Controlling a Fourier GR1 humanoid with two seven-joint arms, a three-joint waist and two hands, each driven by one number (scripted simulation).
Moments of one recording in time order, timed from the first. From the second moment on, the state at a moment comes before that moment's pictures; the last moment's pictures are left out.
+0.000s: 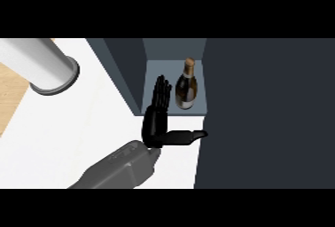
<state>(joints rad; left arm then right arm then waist) -0.66 0.12 -0.94 -0.98 1.27 0.56 -0.91 -0.04 -0.04 0.06 -2.35 -0.18 0.18 0.46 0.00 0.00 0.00</state>
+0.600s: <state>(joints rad) -0.46 0.37 -0.96 -1.44 1.10 0.58 -0.78 -0.05 -0.10 0.01 -2.35 -0.25 0.24 0.48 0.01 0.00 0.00</state>
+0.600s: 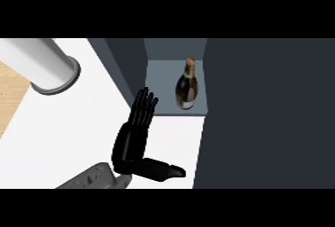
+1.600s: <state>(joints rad) -0.02 0.89 -0.78 -1.87 1.10 0.30 -0.82 0.00 -0.08 0.41 -2.40 -0.29 0.33 0.59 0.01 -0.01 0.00</state>
